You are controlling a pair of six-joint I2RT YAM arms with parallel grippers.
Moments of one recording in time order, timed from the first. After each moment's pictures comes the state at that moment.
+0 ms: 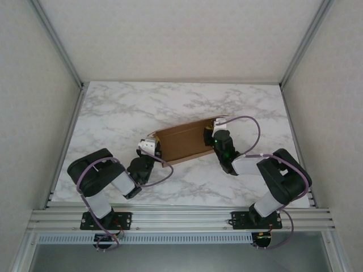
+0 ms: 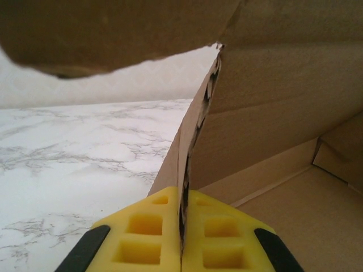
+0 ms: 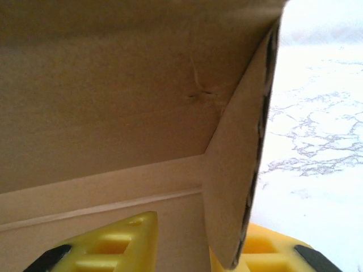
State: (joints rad) left arm -0.76 1.75 0.24 1.52 -0.53 -0.01; right arm 0.60 1.57 0.53 0.71 0.30 0.26
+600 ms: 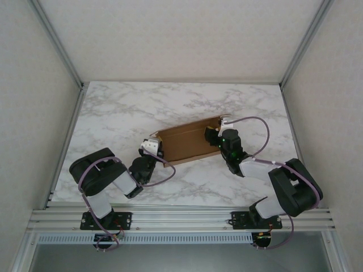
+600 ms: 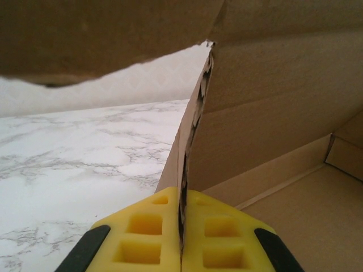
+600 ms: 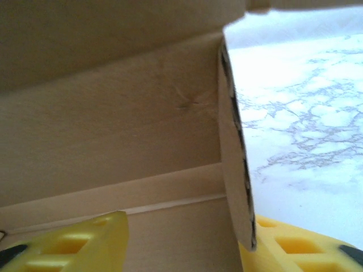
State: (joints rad) left arm -0.77 1.76 0.26 1.51 -0.53 0.03; right arm 0.53 1.43 0.50 0.61 0.18 0.33
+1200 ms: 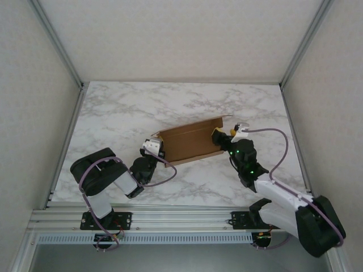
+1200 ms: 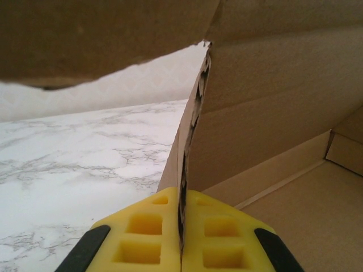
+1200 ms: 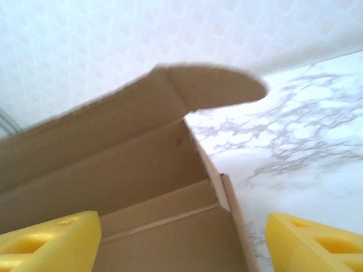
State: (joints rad) left arm -0.78 1.77 0.27 1.51 -0.53 0.05; right arm 0.52 1.00 0.35 0.47 0.24 0.45
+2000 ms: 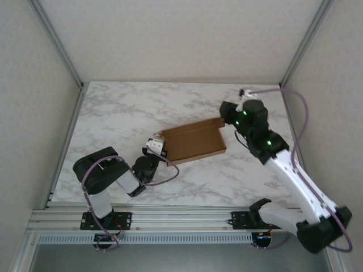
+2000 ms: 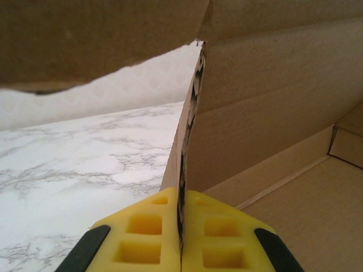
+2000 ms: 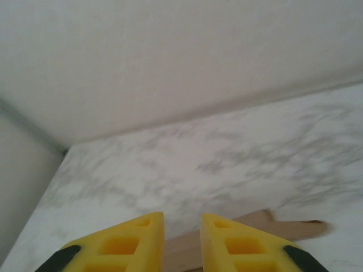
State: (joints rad) left arm -0.79 1.80 0.30 1.51 -0.53 0.09; right arm 0.52 1.11 1.13 -0.36 0.11 0.51
